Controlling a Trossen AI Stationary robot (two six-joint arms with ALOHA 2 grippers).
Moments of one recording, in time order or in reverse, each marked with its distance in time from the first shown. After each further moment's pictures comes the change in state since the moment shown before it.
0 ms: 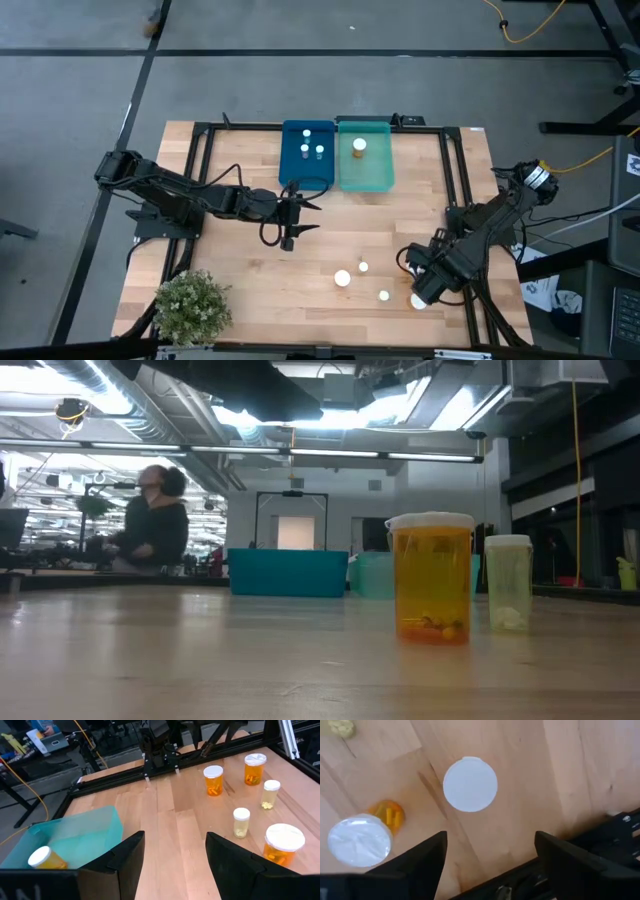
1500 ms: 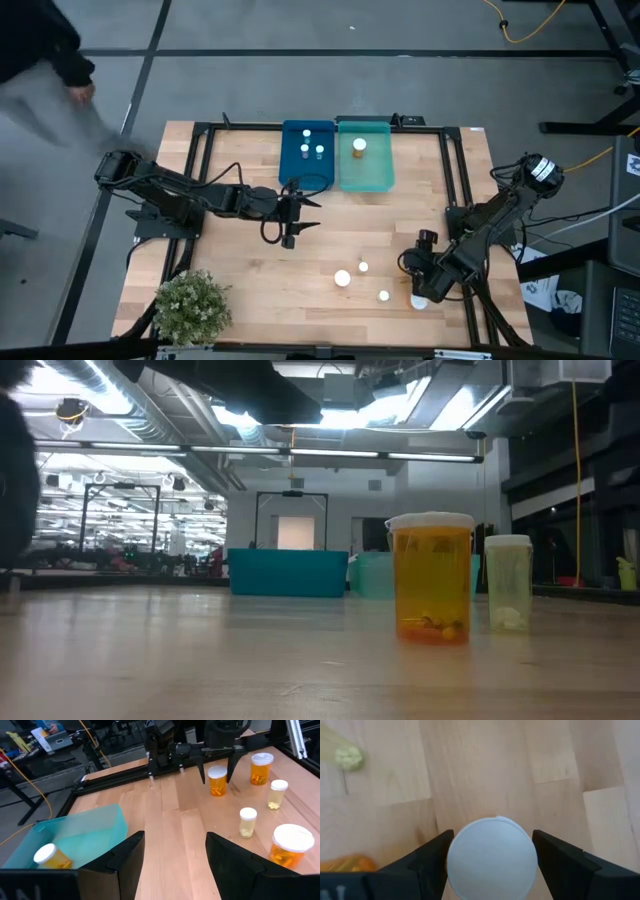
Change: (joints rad) left arm 0.018 0.000 0.000 0.000 0.000 0.000; right arm 0.065 -0.120 -0.435 0.602 0.306 -0.204
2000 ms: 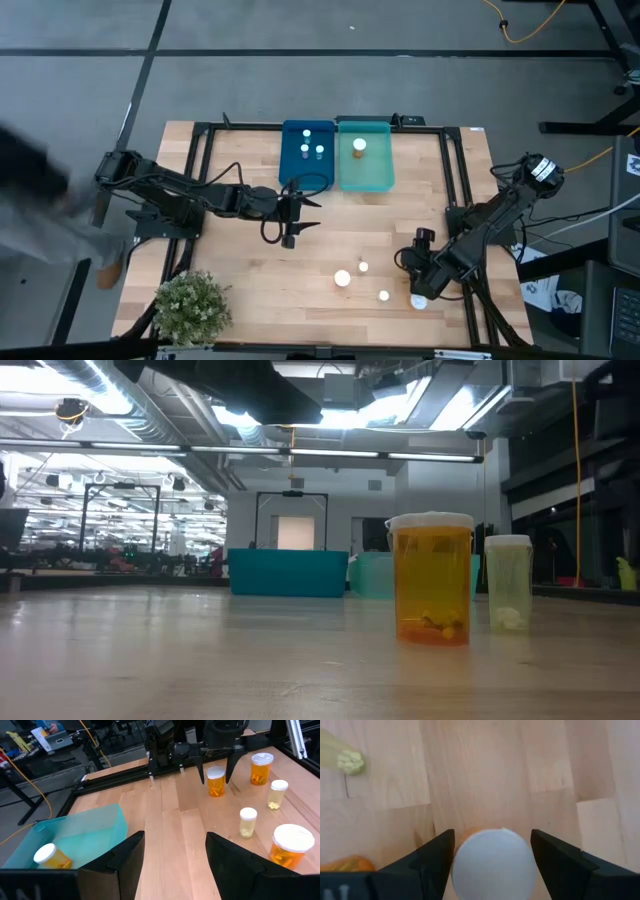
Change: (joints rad) left arm 0.000 0.000 0.000 0.000 0.000 -0.001; right arm -0.046 0.000 0.029 -0.021 -0.018 -0.076
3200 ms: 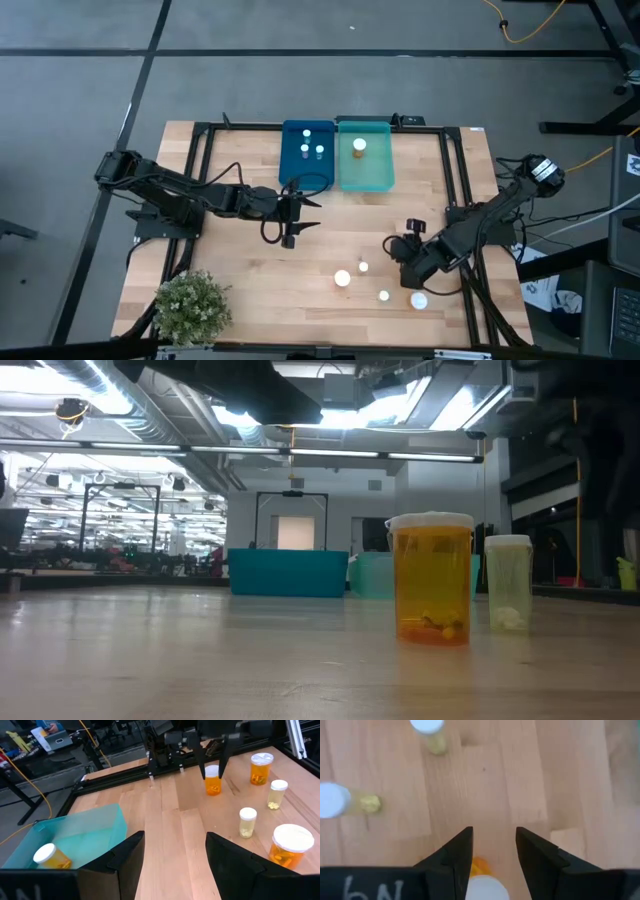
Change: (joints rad) left arm 0.000 0.000 0.000 -0.001 0.000 -0.001; right arm -0.149 0.001 0.177 -0.123 -0.041 -0.165
